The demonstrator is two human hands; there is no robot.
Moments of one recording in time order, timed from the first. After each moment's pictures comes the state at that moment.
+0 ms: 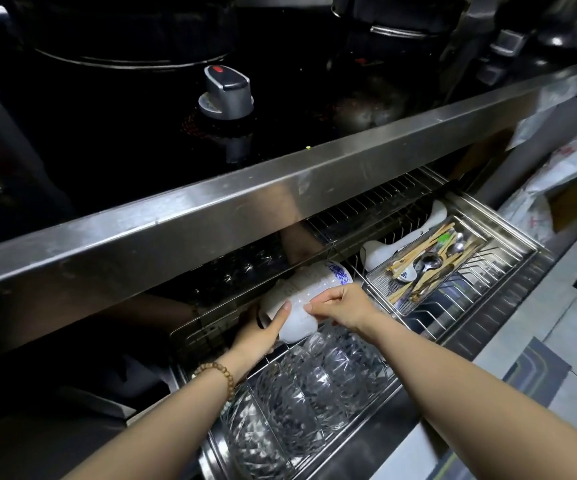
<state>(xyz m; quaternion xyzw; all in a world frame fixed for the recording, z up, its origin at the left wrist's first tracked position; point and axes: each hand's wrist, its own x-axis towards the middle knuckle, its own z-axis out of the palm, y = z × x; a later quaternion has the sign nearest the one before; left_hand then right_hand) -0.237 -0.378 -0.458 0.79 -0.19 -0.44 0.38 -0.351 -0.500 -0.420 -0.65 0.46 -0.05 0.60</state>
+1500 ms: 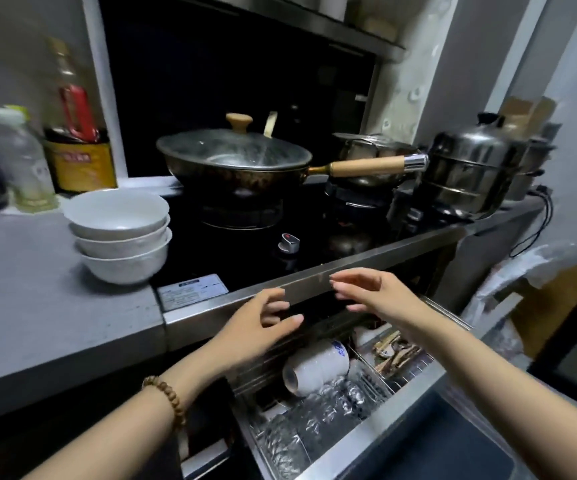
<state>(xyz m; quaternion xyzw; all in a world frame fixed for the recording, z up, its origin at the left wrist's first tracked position) -0.236 -0.224 -0.193 0.69 -0.47 -0.28 0.48 -0.400 -0.365 -0.141 -0.77 0.30 -0.23 0.52</state>
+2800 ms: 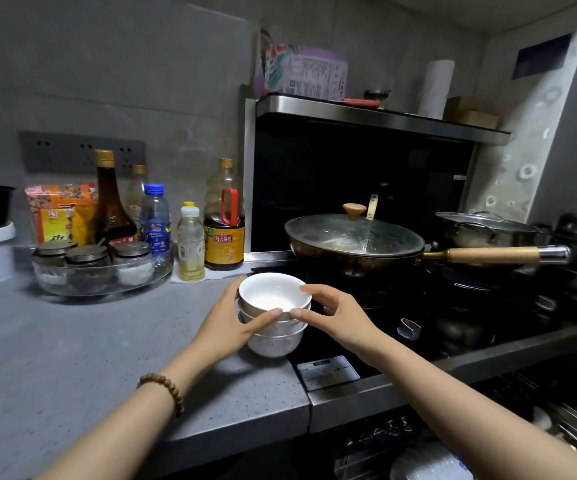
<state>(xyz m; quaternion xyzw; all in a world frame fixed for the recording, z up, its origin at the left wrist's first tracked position) -0.069 -0.105 -0.112 0.74 -0.39 -0.02 0.54 -0.193 -0.261 -0.095 -0.84 0.10 -0.23 0.48</state>
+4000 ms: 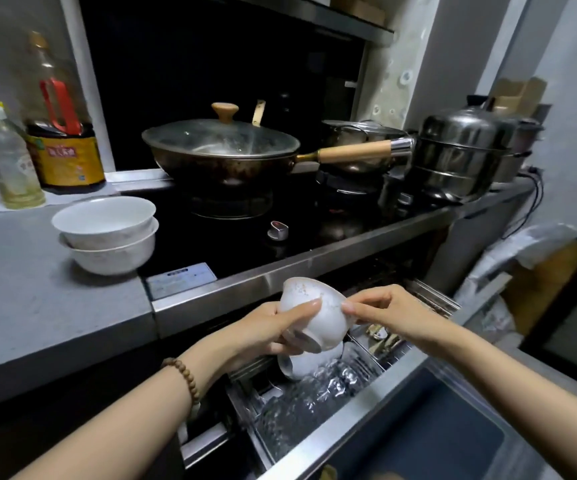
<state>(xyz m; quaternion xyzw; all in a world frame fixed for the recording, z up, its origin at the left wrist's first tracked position) -0.267 -0.234 -0.188 0.59 -0.40 -0.52 0.47 -0.446 -0.356 -0.157 -0.79 0.24 -0.15 0.54</state>
